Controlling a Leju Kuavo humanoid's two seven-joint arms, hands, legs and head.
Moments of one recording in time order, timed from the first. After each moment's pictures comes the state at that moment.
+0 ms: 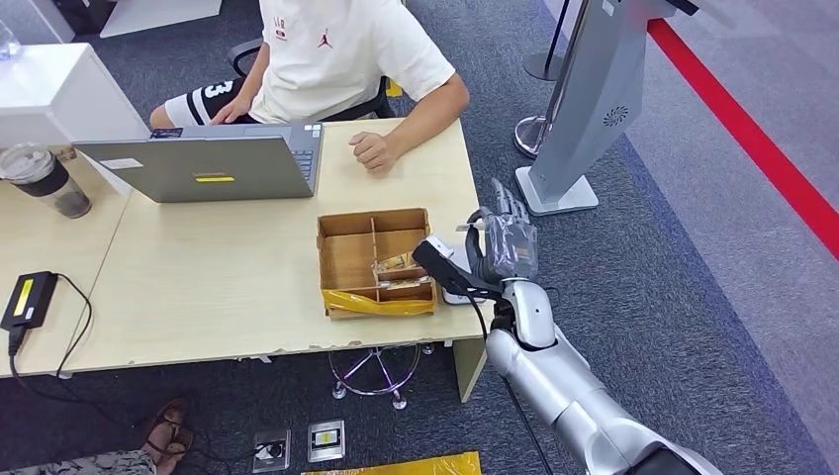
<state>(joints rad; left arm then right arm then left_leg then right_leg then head) -0.05 0.29 -0.36 -0.40 0.12 0.22 0.29 -0.62 0.01 0.66 -0.75 0.92 -0.61 0.18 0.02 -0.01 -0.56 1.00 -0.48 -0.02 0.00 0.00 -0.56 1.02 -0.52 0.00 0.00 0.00</state>
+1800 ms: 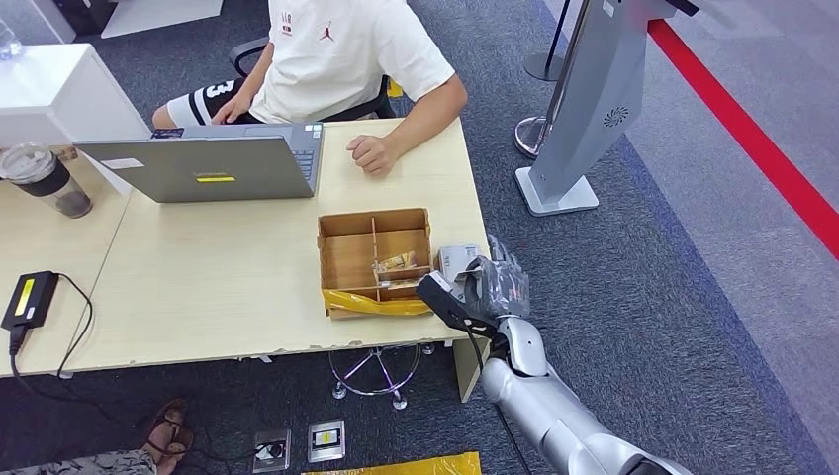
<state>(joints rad) -0.05 0.30 -0.35 -0.39 0.13 0.22 0.30 -0.58 0.07 0.64 -0.51 0.82 -0.61 0.12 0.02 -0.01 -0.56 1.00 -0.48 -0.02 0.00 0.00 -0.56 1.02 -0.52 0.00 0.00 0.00</state>
